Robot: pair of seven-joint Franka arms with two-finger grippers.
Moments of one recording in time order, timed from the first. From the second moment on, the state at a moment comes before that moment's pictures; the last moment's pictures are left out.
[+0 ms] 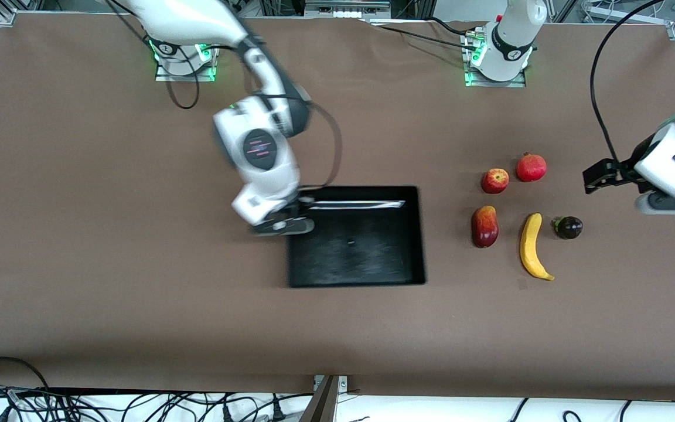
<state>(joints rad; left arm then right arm) 0.05 0.10 -0.08 -1.61 0.09 1.75 -0.07 0.56 0.58 -0.06 -1.45 0.05 2.00 0.37</state>
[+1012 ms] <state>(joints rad) 0.04 -0.01 -0.09 -1.70 0.09 1.70 -0.07 0.05 0.42 -0.10 -1.95 0.06 2.27 -0.21</state>
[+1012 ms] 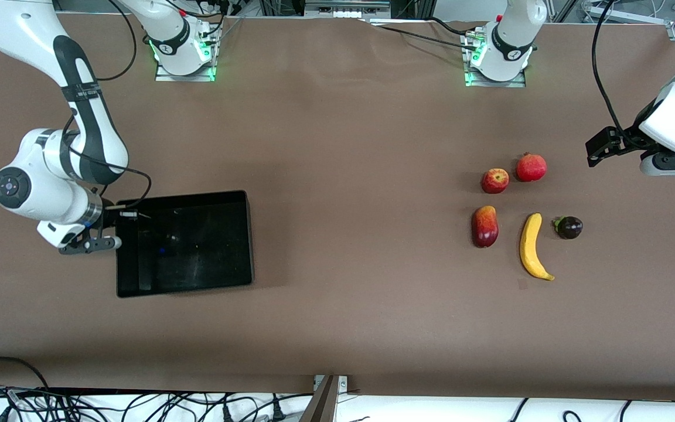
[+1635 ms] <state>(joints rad) 0.04 -0.01 -0.09 -1.69 0.09 1.69 -0.07 0.05 0.35 -0.11 -2.04 0.08 2.33 -0.21</state>
